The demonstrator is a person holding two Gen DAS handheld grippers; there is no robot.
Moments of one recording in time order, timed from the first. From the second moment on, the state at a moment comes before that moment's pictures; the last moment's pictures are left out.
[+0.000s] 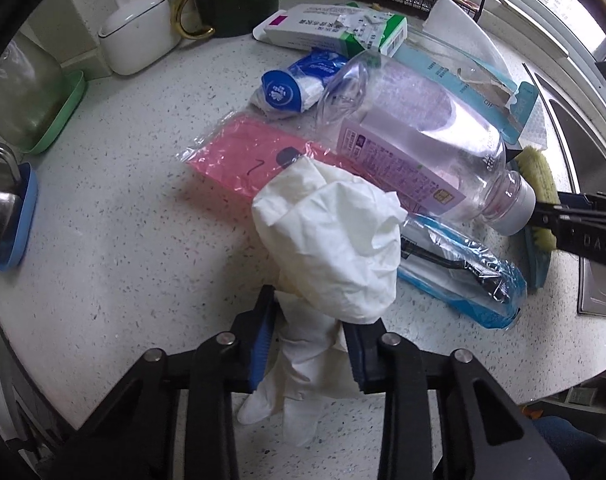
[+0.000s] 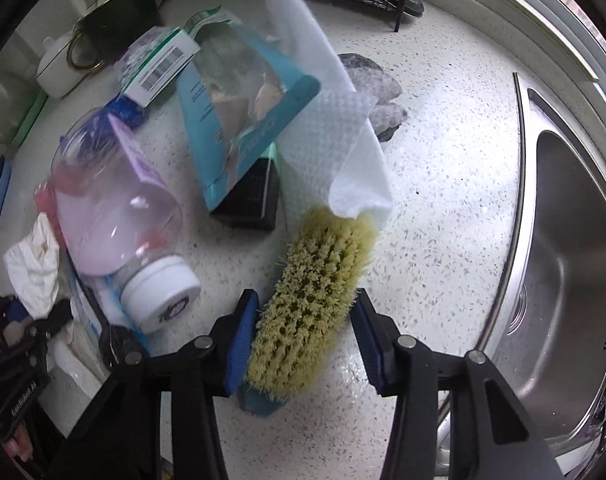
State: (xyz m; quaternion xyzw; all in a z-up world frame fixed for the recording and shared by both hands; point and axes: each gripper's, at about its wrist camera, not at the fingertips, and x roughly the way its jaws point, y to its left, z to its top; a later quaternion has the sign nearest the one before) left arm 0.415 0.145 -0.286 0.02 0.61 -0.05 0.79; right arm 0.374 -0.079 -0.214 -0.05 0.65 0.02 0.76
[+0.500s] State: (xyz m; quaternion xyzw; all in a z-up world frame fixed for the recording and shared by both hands) left arm 0.402 0.122 -0.266 0.02 0.60 -0.06 0.80; right arm 0.311 -0.064 -0.204 -0.07 0.64 0.05 0.77
